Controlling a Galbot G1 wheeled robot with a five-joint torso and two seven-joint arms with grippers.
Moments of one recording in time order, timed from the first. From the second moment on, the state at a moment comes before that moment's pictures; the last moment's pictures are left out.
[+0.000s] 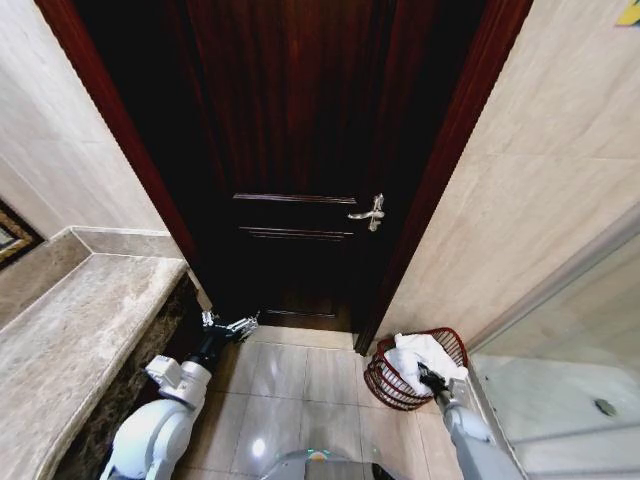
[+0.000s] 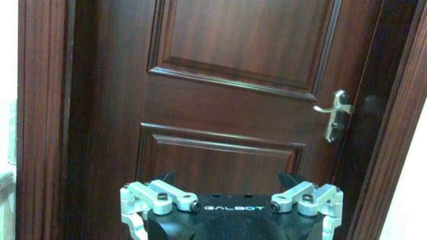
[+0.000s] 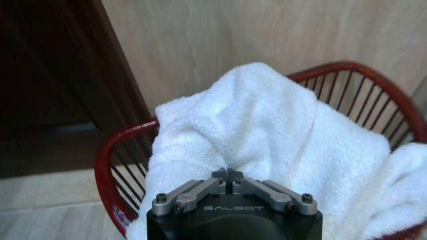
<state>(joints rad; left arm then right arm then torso) 1.71 -1.30 -0.72 -2.33 -0.47 0.17 0.16 -1.08 1.27 0.63 0.88 0.31 -0.03 -0.26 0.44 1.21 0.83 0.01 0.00</state>
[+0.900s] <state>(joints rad) 1.71 -1.30 -0.72 -2.33 -0.47 0.17 0.16 -0.71 1.31 0.67 0.44 0.29 -0.05 -0.21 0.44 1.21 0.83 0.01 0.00</state>
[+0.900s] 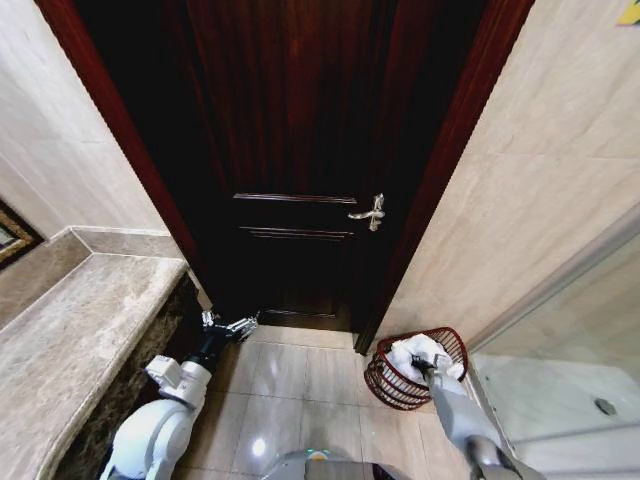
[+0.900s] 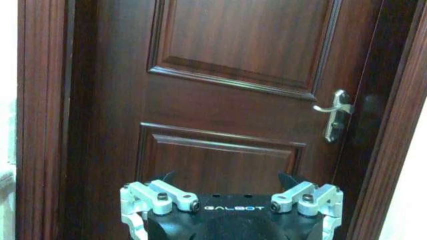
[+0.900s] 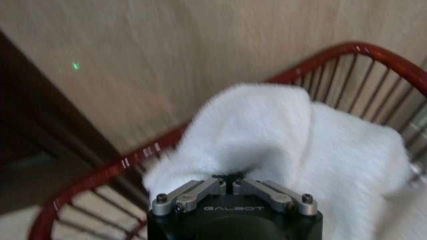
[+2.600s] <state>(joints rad) 1.71 -1.30 -0.72 -2.33 -0.47 0.17 0.16 -1.51 1.32 0.73 1.35 0.29 0.22 -0.29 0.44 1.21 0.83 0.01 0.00</state>
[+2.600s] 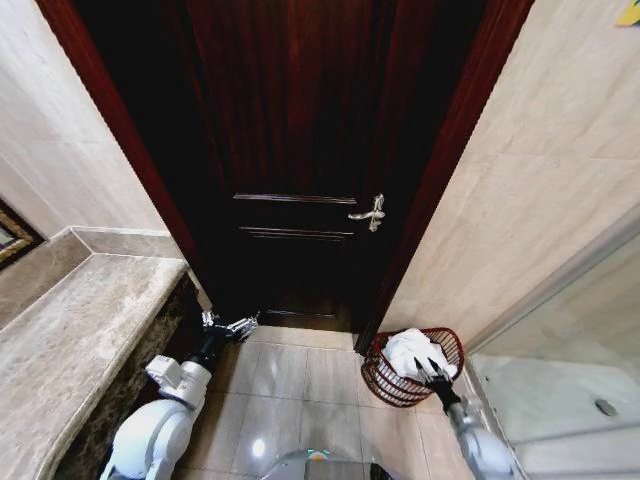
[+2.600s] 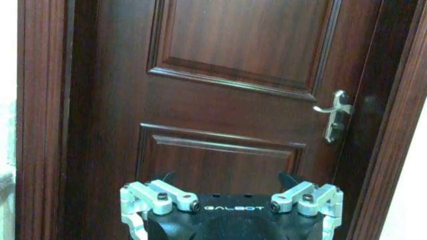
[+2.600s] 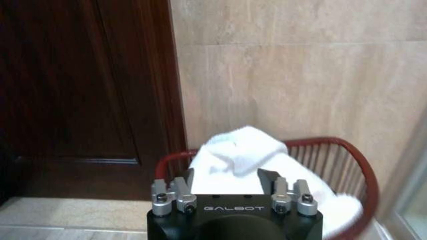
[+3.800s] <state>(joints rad) 1.71 -1.30 -0.72 -2.33 -0.47 0.17 0.16 -1.77 1.44 0.80 1.91 0.38 0.25 -0.16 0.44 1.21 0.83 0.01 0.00</state>
